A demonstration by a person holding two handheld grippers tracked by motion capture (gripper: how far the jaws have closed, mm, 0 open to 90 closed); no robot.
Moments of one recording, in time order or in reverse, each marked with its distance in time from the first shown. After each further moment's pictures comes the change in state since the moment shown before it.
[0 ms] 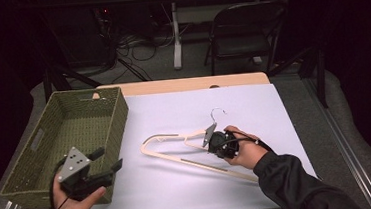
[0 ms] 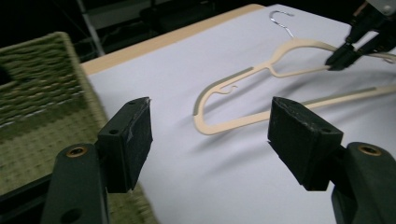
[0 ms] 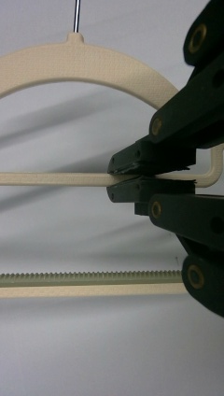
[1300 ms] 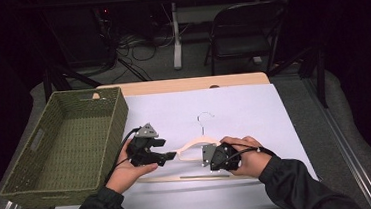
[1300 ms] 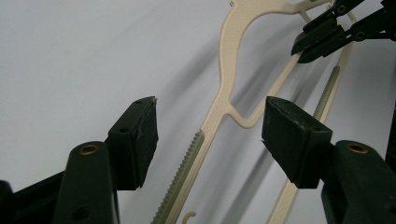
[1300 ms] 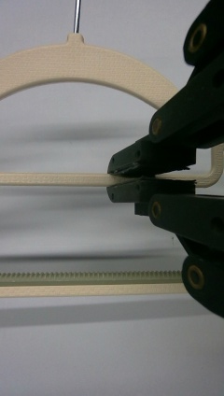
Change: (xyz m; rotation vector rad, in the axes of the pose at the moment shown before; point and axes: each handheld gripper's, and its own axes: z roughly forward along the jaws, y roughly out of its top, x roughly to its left) left arm -0.027 0.041 0.144 0.298 -0.367 0.042; right arm 0.034 0.000 -0.014 -0.074 -0.046 -0.292
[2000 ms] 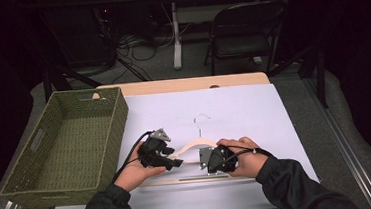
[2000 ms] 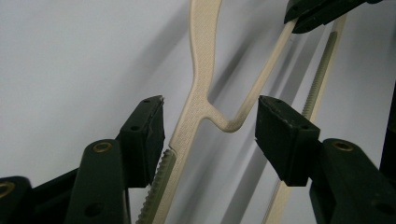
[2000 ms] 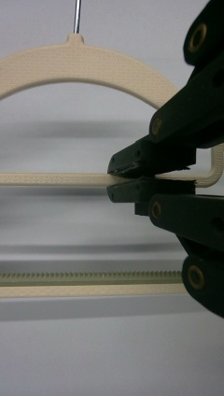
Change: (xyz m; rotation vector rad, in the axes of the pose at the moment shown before) left arm -0.002 -0.001 0.034 0.150 -0.073 0.020; right arm 0.004 0.005 0.009 0.013 -0.005 -0.043
